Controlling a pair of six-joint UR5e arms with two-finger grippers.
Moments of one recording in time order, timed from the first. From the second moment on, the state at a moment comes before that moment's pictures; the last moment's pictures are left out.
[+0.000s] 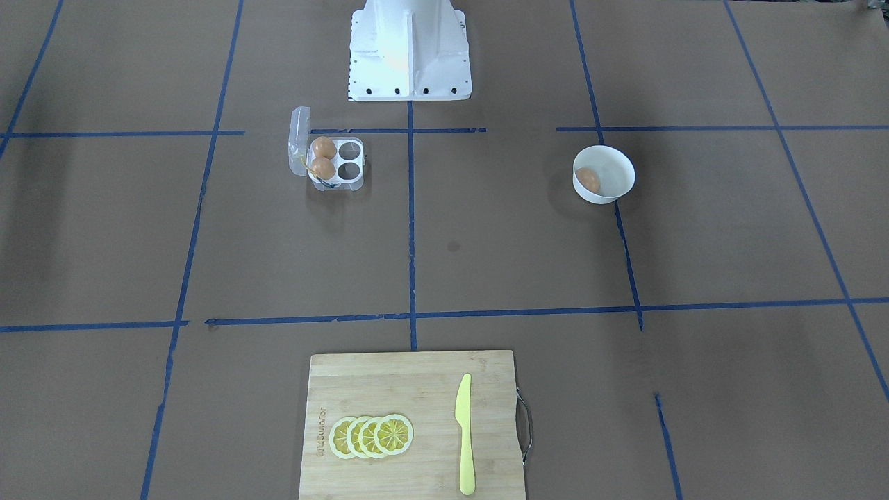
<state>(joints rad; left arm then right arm) -1.57 -1.55 -1.68 -1.53 -2.36 0.29 1.50 -1.67 1.77 -1.60 2.25 -0.03</state>
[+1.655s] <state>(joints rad) -1.56 -1.64 -1.64 -2.09 -2.37 0.17 1.49 -1.66 1.78 -1.43 2.32 -0.01</state>
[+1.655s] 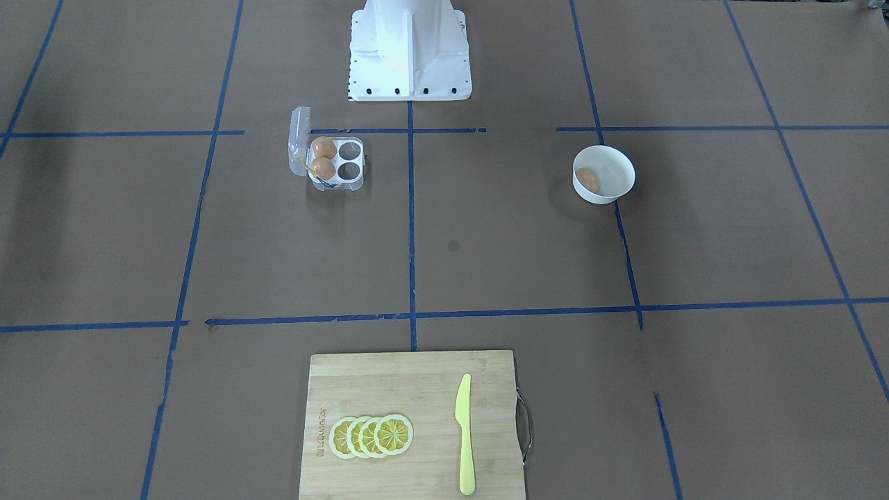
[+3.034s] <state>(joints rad) -0.66 -1.43 -2.08 -2.18 -1.78 -1.35 1.49 -1.68 1.78 -1.42 2.38 0.01</state>
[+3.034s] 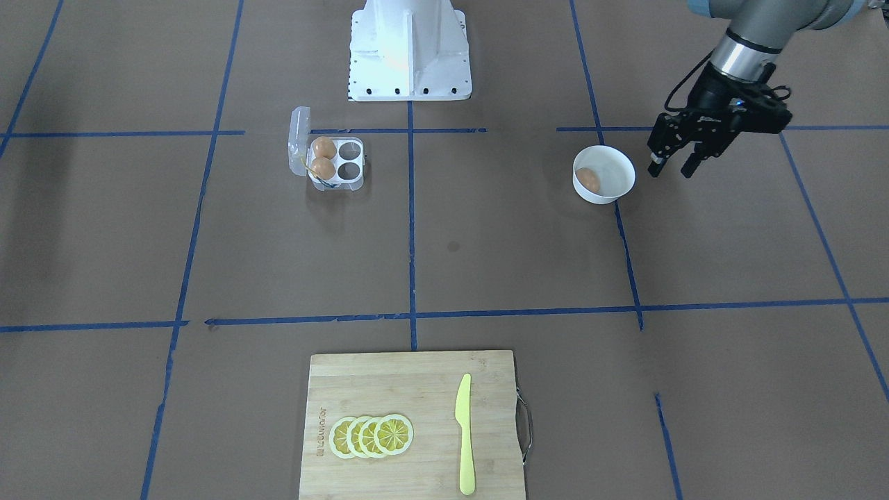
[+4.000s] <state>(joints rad) -0.46 -1.53 -1.97 -2.14 -1.65 -1.57 1.49 -1.71 1.79 -1.38 2.38 0.02</state>
